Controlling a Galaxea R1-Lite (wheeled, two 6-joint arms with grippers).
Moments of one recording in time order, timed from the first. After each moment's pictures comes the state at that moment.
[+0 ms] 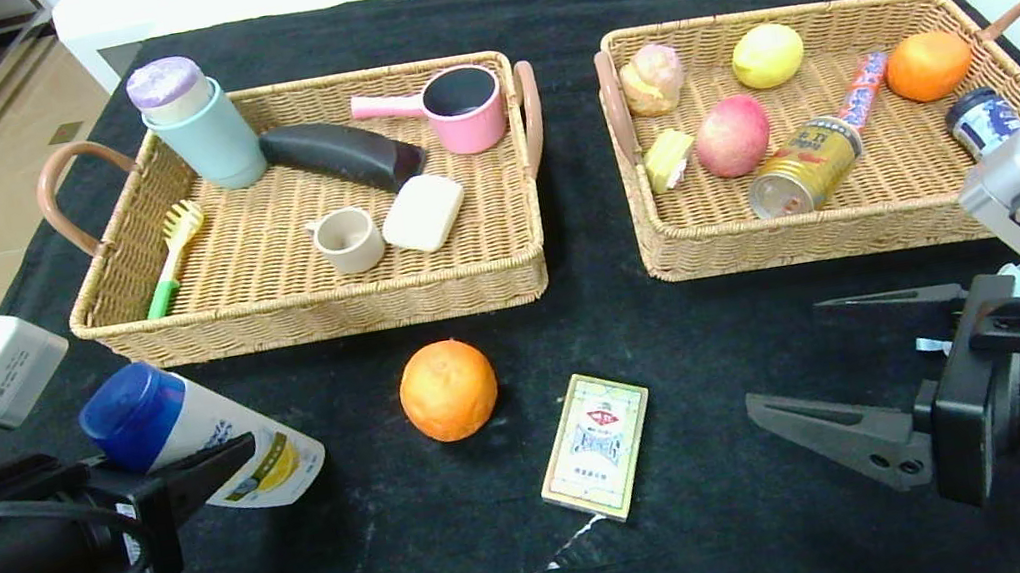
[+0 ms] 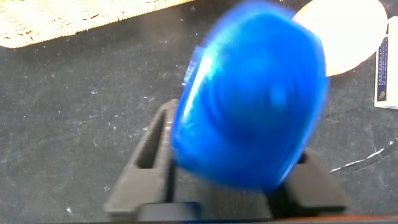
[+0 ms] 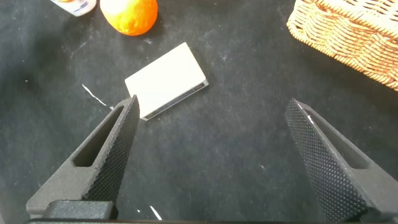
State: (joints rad) left arm -0.24 1.16 -0.64 -0.17 -0.02 0.05; right arm 0.65 1.32 -0.71 -0.36 0.10 -0.04
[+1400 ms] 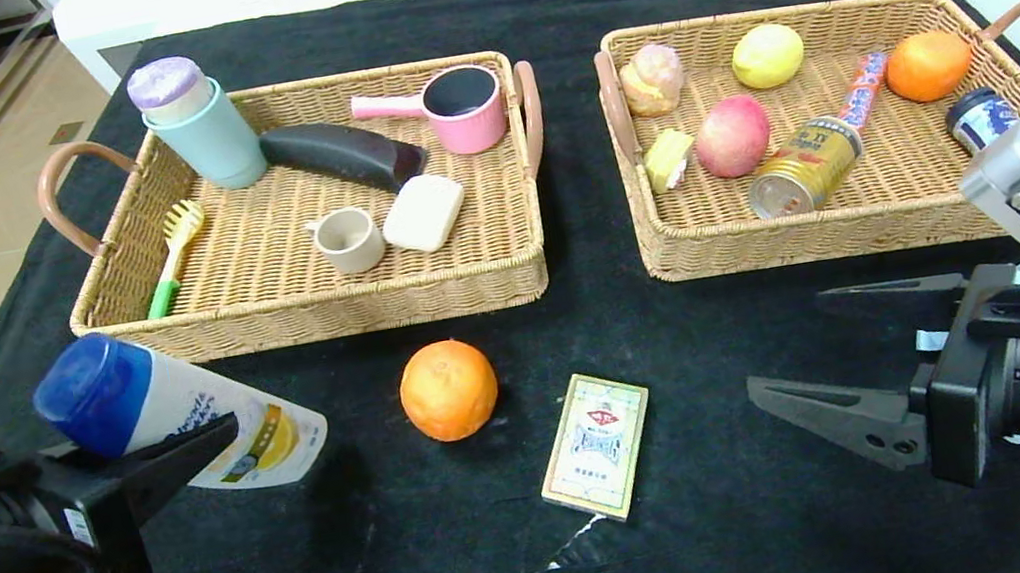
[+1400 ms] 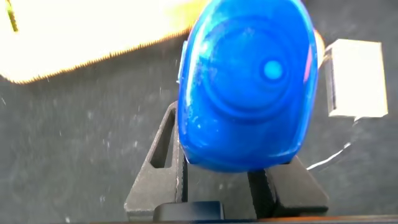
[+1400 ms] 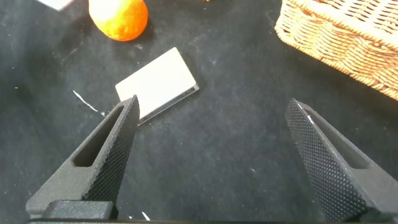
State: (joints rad) left arm -0.32 1.08 -0.68 -0.15 0.00 0.04; right arm 0.62 1.33 -0.71 -0.38 0.10 -0.04
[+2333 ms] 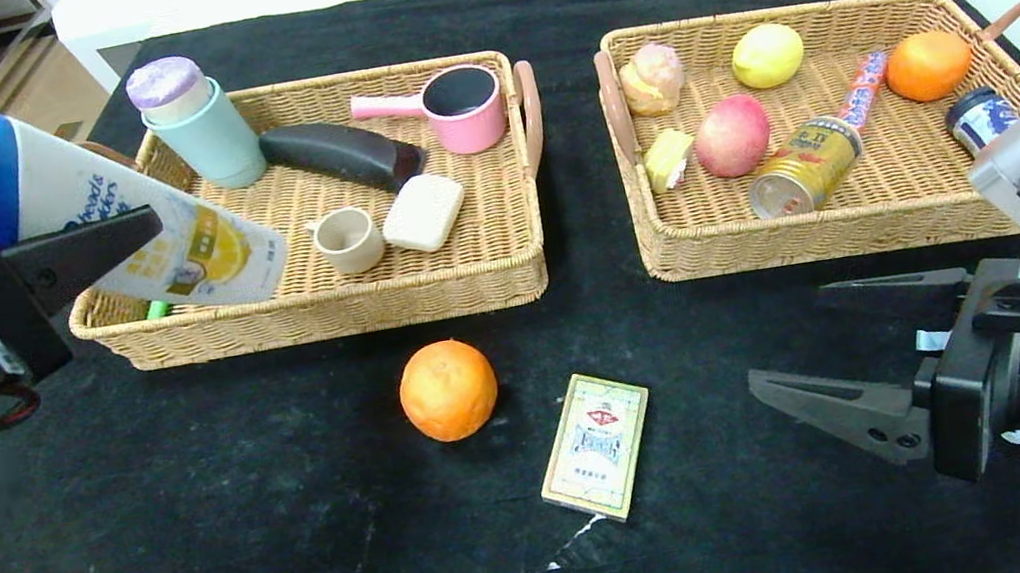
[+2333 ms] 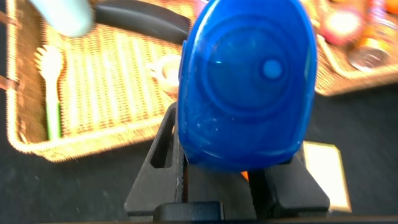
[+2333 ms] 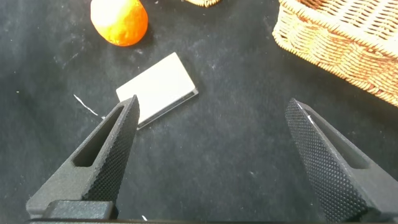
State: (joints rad) left arm -0.31 1.15 -0.93 -0.24 0.03 -0.04; right arm 0.62 1.32 -0.71 -0.39 0.10 -0.04
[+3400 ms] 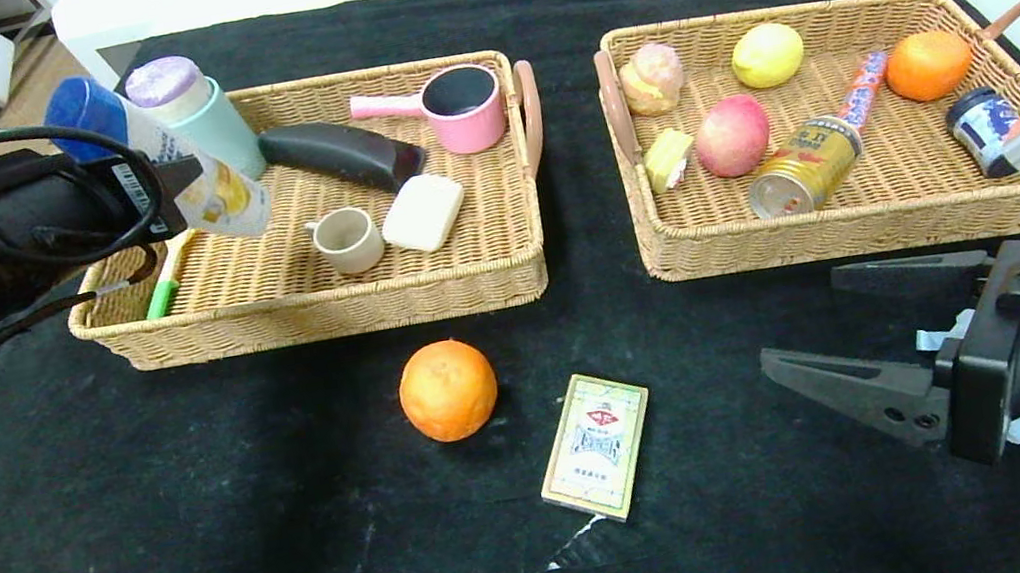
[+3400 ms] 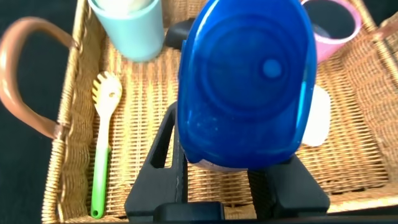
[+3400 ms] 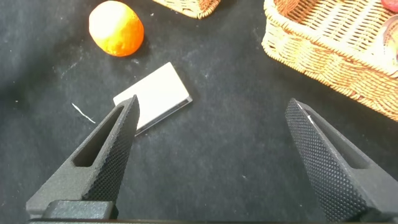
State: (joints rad) left arm -0.10 1.54 -1.17 -0.40 0.02 -0.06; right arm 0.61 1.30 -0.72 -0.40 0.10 -0.04
